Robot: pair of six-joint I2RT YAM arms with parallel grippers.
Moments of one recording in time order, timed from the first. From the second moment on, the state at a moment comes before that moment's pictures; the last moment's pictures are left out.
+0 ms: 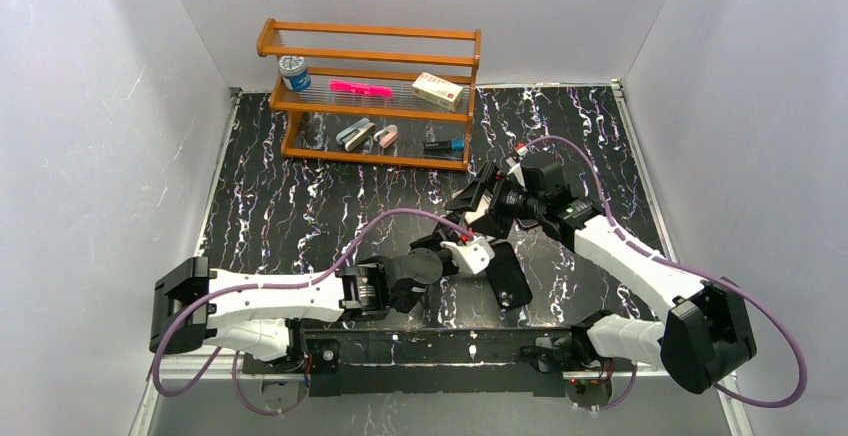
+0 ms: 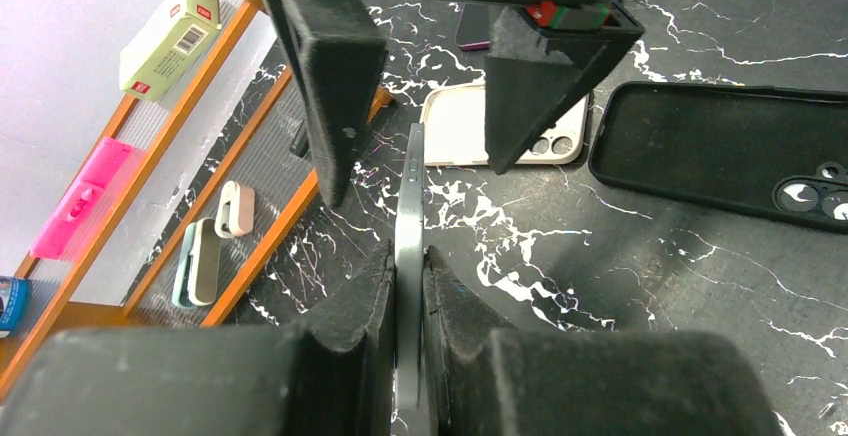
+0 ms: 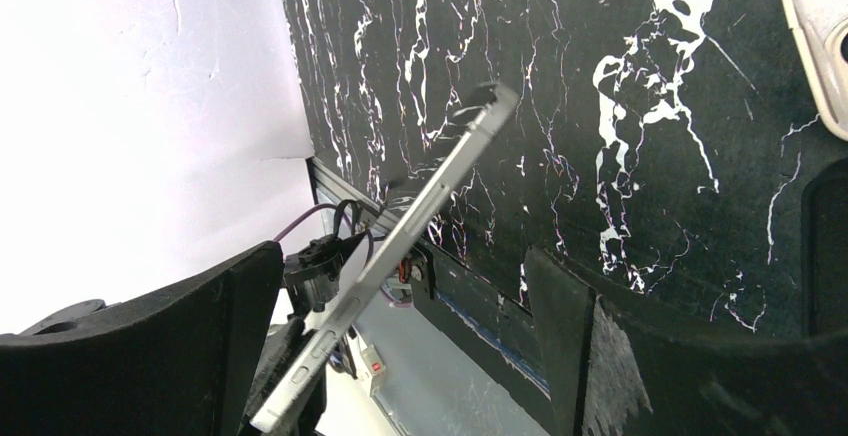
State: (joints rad) left arm -1.38 1.24 0.79 0.11 -0.70 0.41; right arm 0.55 1.18 0.78 -0.22 -0.48 1.07
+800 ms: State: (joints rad) left arm -1.42 1.30 0.79 0.16 -0.73 0.47; right arm 0.56 1.26 0.80 -0.23 -0.51 1.11
